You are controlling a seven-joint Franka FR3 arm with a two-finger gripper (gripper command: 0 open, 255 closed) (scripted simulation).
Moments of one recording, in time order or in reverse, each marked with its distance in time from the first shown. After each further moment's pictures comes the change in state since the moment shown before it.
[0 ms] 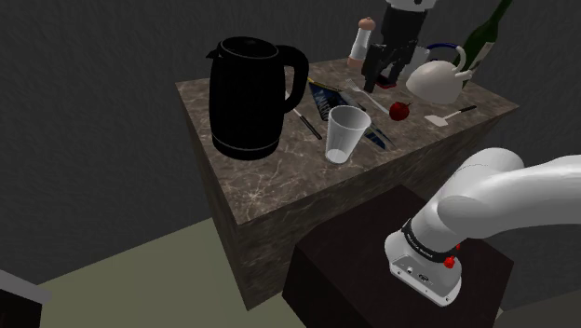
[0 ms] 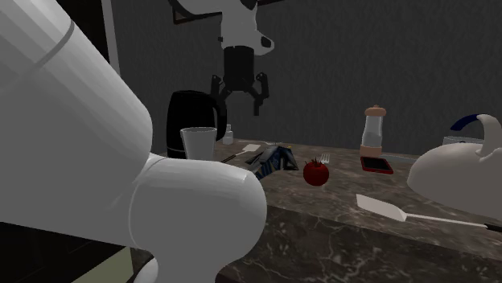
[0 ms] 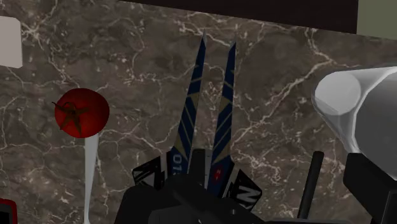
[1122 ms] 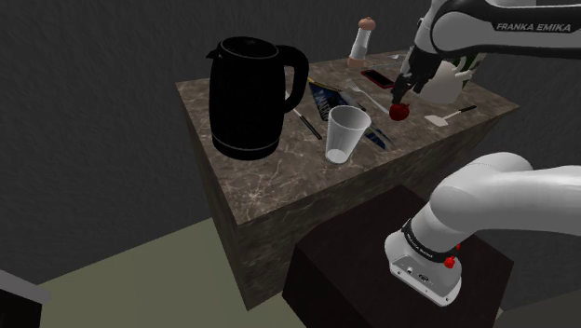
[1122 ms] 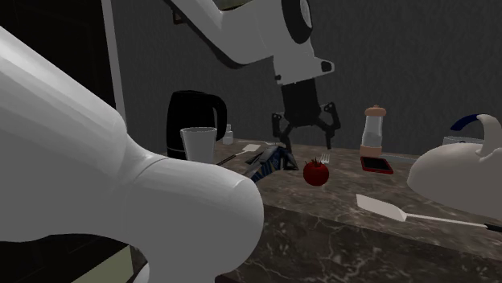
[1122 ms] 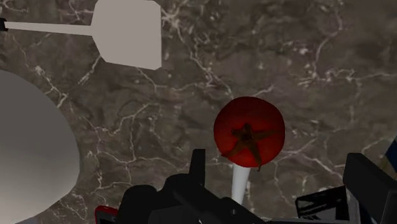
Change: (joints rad) arm -0.192 -0.089 -0.209 -0.288 -0.357 0.374 -0.166
